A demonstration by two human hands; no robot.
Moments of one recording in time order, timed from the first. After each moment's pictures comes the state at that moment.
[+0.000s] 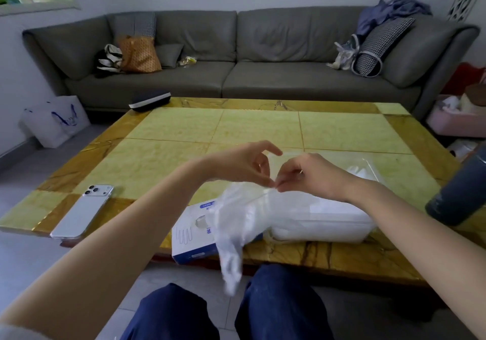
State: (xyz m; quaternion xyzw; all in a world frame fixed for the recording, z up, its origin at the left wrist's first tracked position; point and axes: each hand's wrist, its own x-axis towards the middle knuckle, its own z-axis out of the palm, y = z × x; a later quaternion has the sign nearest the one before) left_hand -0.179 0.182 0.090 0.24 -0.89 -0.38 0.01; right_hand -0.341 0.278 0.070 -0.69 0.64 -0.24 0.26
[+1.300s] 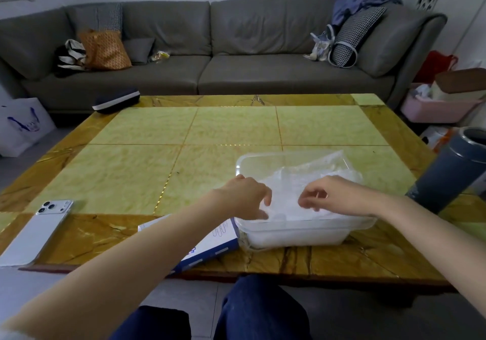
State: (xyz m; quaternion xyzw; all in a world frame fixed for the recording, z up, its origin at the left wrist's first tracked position) left_hand -0.247 0.193 0.024 0.24 -0.96 -0.06 -0.13; right_hand -0.432 0.302 0.022 -0.64 0.70 -0.11 0.29
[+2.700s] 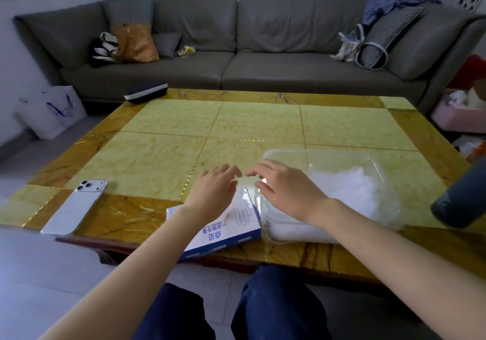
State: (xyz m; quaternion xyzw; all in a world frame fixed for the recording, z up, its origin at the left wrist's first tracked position) left_hand -0.153 0.177 0.001 0.40 -0.91 -0.06 0.12; right_hand -0.313 0.257 0.026 -0.78 0.60 -0.20 0.03
